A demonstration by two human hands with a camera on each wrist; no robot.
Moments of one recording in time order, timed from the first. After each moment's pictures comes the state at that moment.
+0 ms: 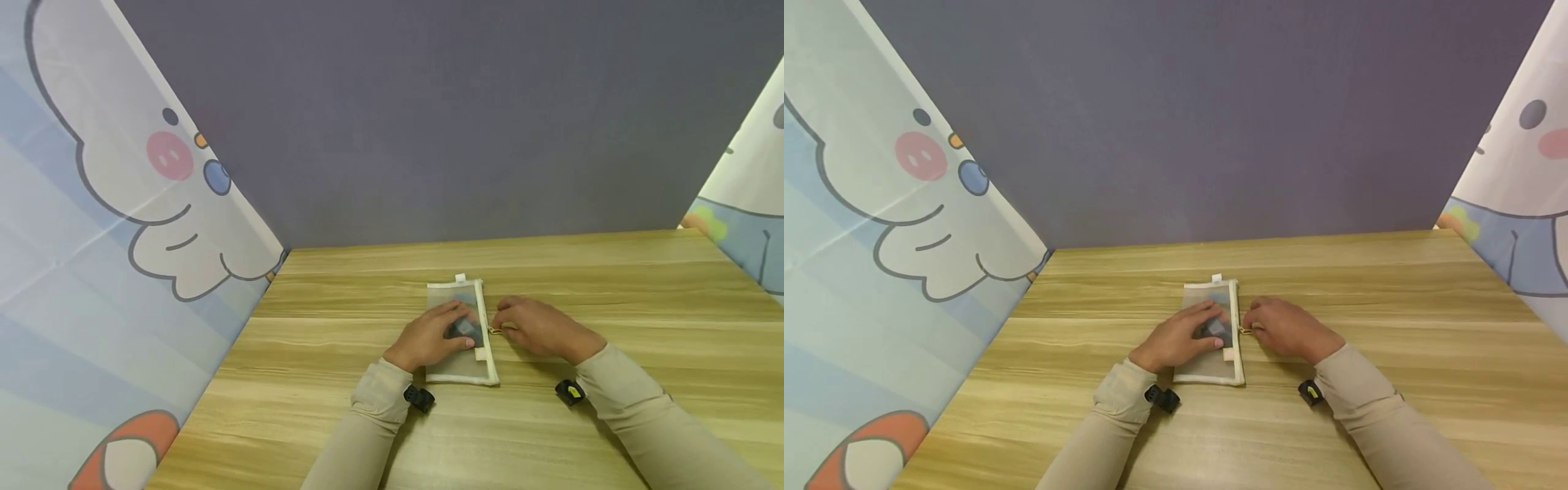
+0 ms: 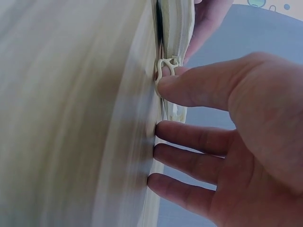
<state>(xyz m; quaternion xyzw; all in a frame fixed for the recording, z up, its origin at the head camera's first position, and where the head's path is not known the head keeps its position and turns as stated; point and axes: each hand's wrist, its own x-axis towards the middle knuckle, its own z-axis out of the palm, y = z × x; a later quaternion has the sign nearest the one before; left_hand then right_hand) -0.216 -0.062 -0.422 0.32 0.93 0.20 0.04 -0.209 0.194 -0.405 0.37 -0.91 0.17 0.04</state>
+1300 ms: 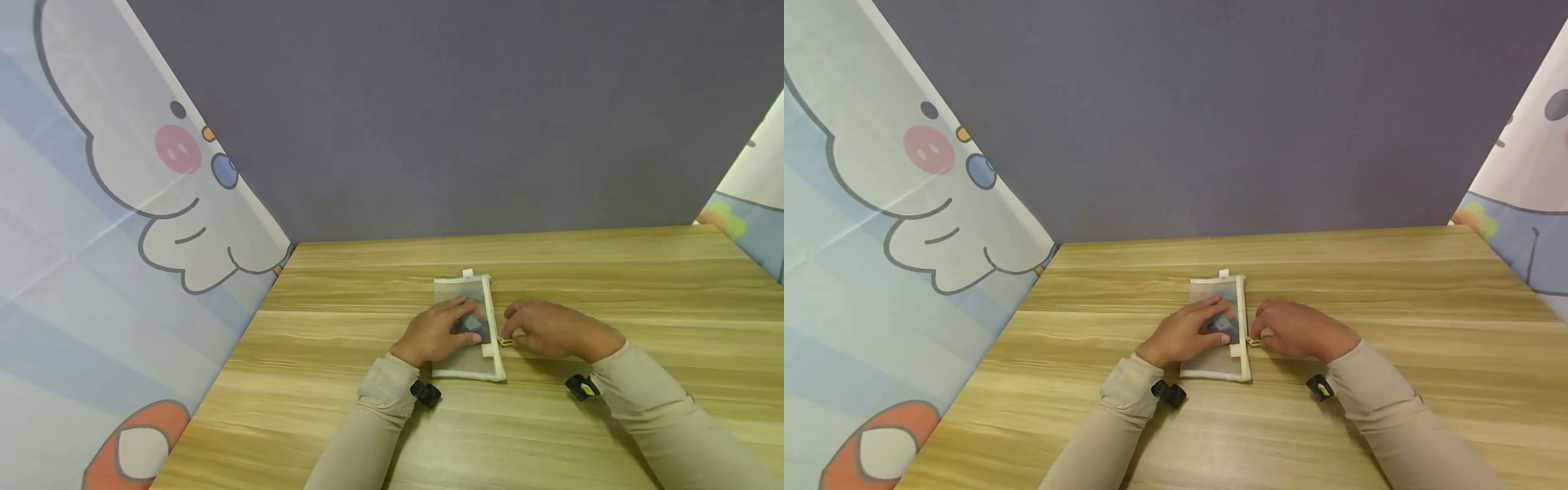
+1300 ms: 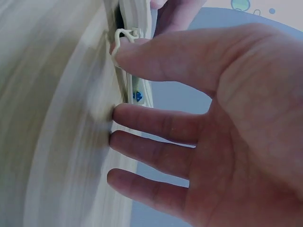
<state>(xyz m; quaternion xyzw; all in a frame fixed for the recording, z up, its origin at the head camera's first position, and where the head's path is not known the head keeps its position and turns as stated) -0.218 -0.060 -0.421 0.31 0.93 0.18 0.04 -0.206 0.194 -0.388 0.41 -0.89 0.17 -0.05</state>
